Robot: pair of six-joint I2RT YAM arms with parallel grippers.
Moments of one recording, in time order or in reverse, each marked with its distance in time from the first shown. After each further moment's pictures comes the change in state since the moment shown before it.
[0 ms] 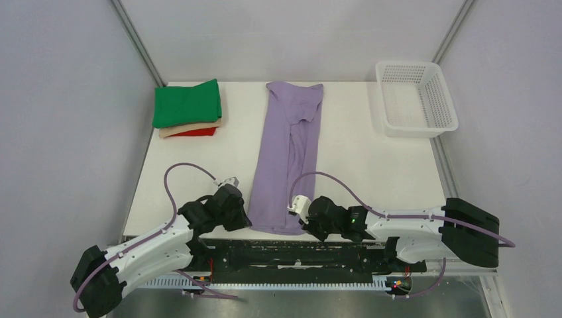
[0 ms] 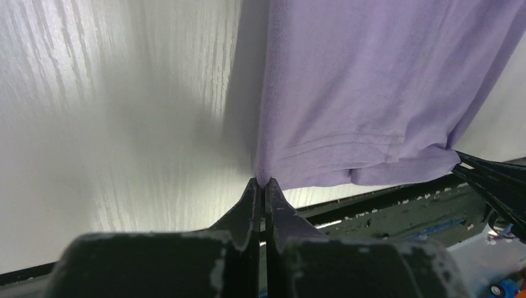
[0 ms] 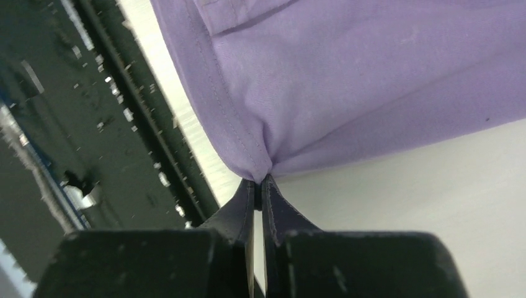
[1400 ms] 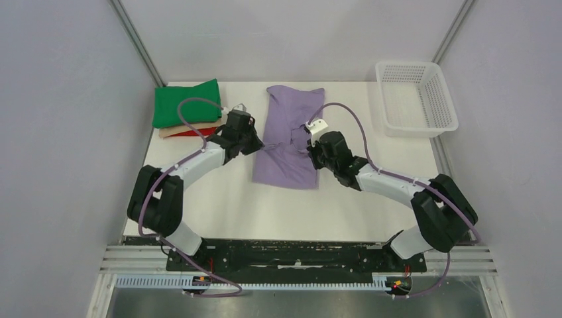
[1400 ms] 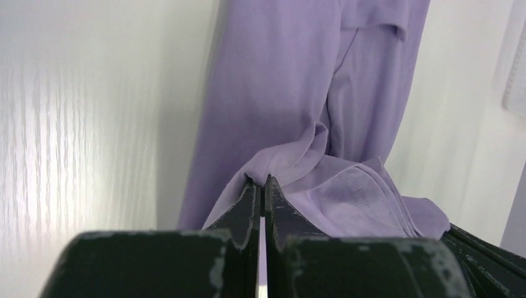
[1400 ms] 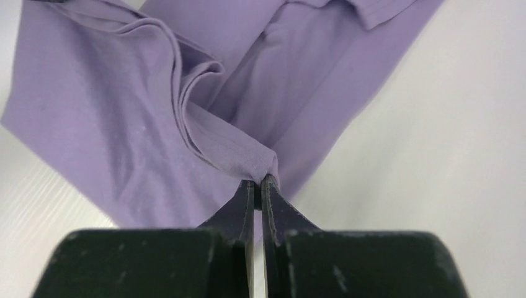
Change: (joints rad) left arm 0.349 0.737 0.637 0.358 0.008 0.220; right arm -0.516 0.201 0.314 0.229 0.108 -0.036
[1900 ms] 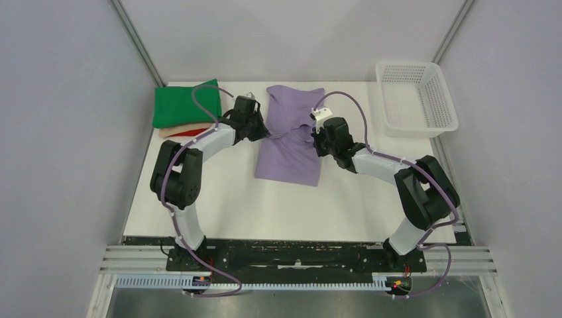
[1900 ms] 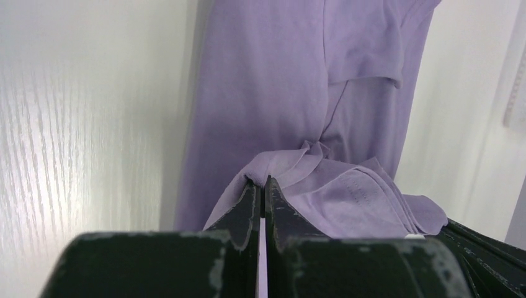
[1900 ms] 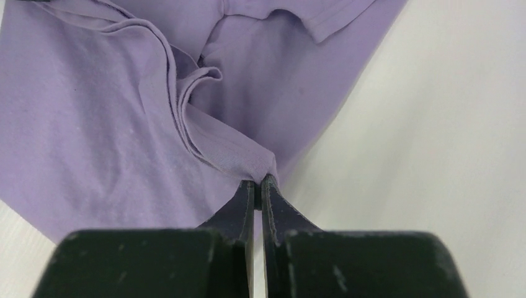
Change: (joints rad) left arm 0.060 0.298 0.274 0.009 0.106 0.074; right arm -0.155 0.199 0.150 0.003 -0.068 -0.009
